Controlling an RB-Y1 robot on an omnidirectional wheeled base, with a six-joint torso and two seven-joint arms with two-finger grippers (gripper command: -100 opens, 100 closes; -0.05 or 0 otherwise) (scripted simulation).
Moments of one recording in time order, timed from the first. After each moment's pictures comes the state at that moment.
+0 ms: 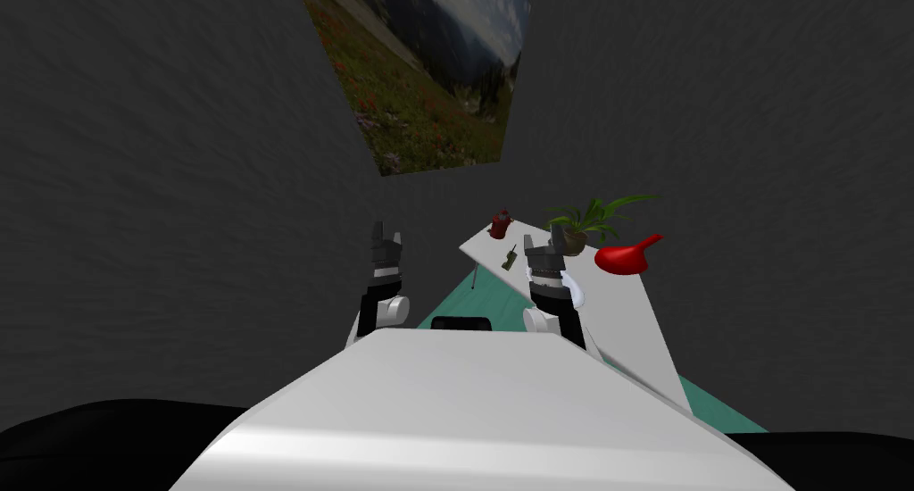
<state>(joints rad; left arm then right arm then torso) 0.45 -0.03 -0.05 -2.22 0.09 -0.36 -0.14 0.54 -0.04 0.06 -2.26 0.02 -0.45 -0.11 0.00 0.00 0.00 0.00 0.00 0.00</state>
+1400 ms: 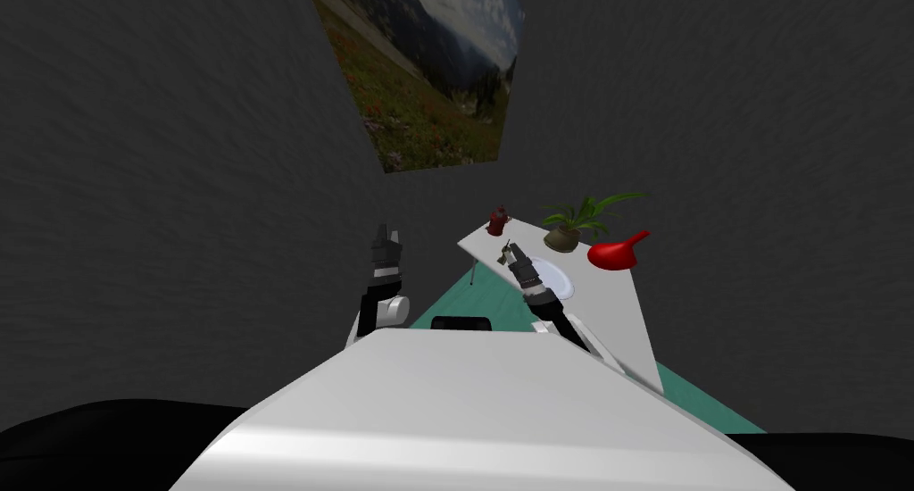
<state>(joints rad) 0.45 -0.03 -0.05 -2.22 0.09 -0.36 -0.14 0.52 -0.41 0.17 -2.11 0.08 -0.41 -0.10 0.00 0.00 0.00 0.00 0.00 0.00</state>
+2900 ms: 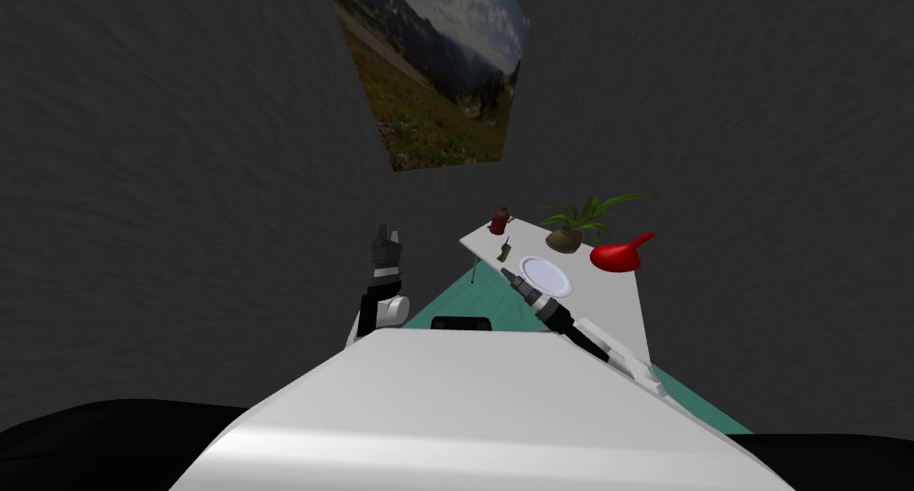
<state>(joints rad) 0.45 -0.03 -0.05 -2.22 0.09 -0.36 -0.14 0.51 -0.79 0.28 -1.93 0.16 -0.39 -0.10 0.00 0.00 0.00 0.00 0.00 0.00</state>
